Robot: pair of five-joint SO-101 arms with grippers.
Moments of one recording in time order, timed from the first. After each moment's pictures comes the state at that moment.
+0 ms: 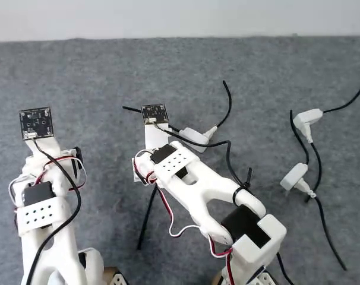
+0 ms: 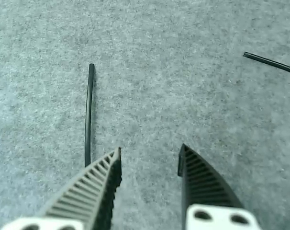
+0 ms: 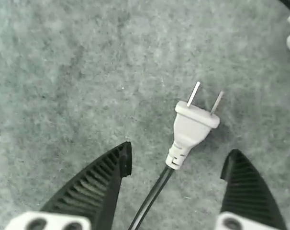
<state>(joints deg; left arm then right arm) -23.2 -42.7 61.7 42.9 0.7 -43.0 11.5 20.7 46.2 -31.3</state>
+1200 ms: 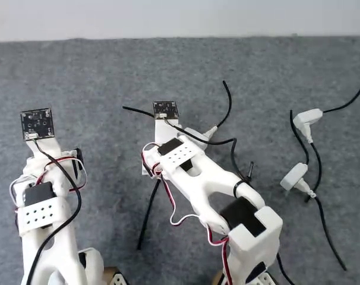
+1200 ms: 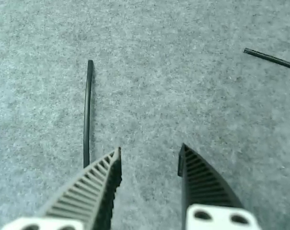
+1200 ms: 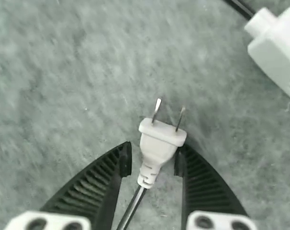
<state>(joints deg) -23.2 -42.6 62.2 42.7 0.7 -38.5 17.3 17.7 45.8 -31.4</state>
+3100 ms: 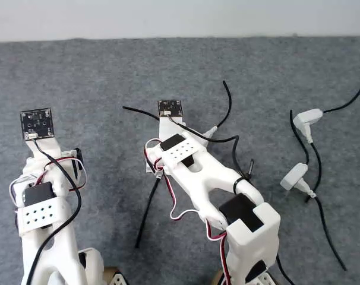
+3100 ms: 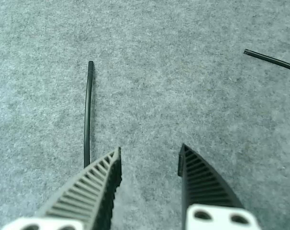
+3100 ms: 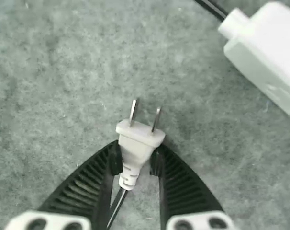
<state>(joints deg) -23.2 -42.6 62.2 42.7 0.7 -37.1 18.9 15.8 48.4 -31.4</state>
